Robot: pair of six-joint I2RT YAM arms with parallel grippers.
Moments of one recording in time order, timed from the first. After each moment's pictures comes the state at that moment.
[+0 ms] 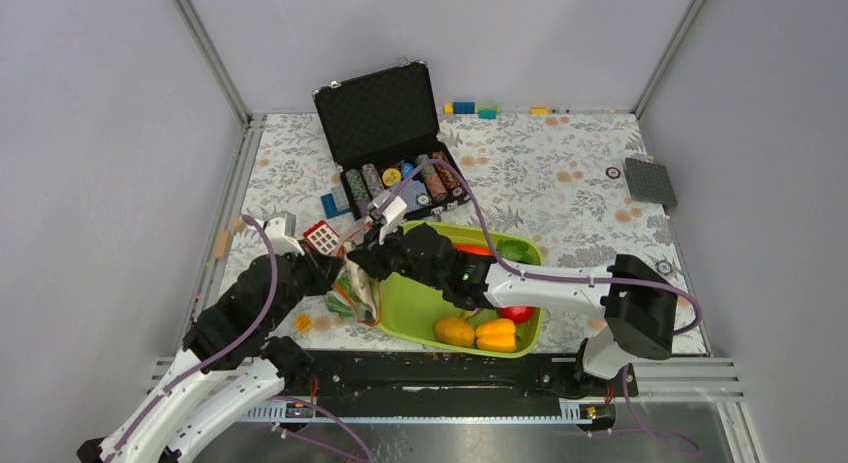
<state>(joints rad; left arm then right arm) -0.70 0.41 0.70 -0.71 -0.29 -0.71 1.19 1.60 1.07 0.35 0.12 0.36</state>
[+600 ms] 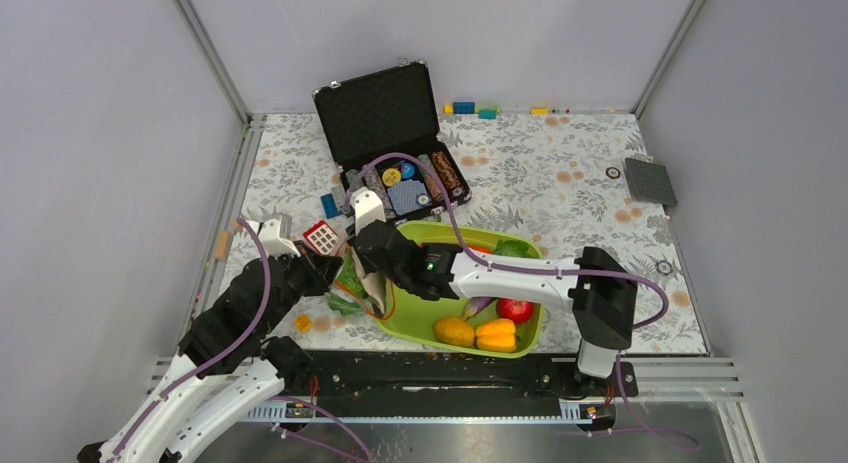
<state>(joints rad) -0.70 0.37 0.70 -0.71 -0.28 -0.70 1.24 1.77 1.37 -0.08 0.46 0.30</state>
